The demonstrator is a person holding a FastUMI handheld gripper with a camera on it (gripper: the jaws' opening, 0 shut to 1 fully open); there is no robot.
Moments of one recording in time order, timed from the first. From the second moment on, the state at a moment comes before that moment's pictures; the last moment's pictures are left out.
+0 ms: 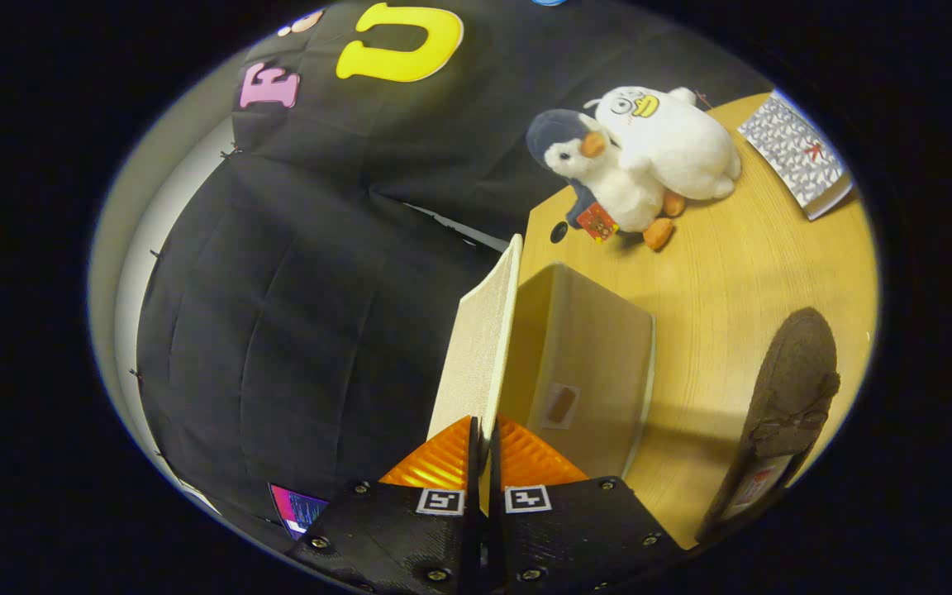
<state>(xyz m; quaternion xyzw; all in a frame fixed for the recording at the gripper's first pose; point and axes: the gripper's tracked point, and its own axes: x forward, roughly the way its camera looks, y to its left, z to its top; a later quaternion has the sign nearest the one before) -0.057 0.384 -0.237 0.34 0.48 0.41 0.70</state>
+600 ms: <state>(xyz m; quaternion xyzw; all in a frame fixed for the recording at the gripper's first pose) -0.066 0.469 -0.131 0.20 0.47 0.40 0.76</state>
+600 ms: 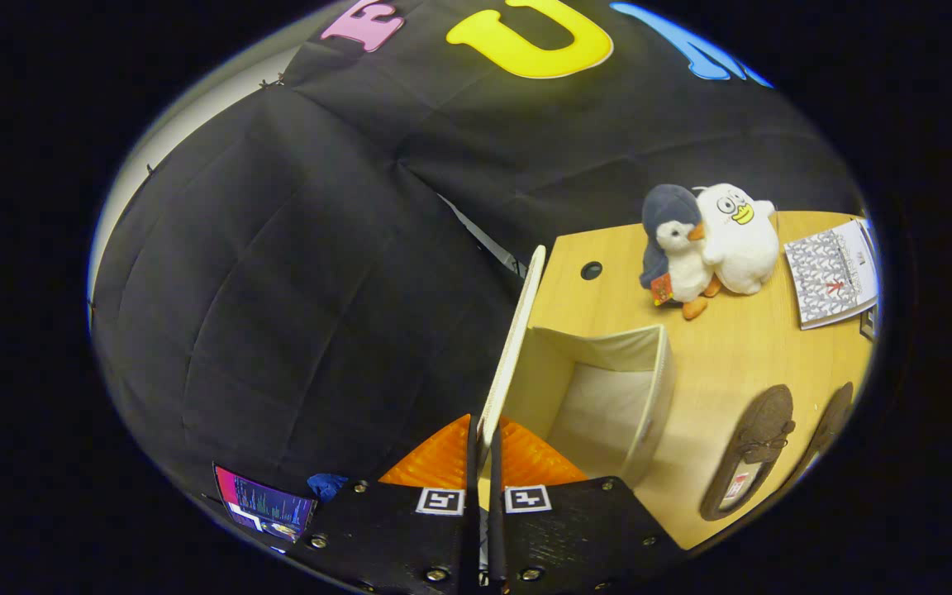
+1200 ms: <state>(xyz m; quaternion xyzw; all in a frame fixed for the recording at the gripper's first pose) -0.093 0.655 -0.136 0.19 0.51 0.41 0.73</state>
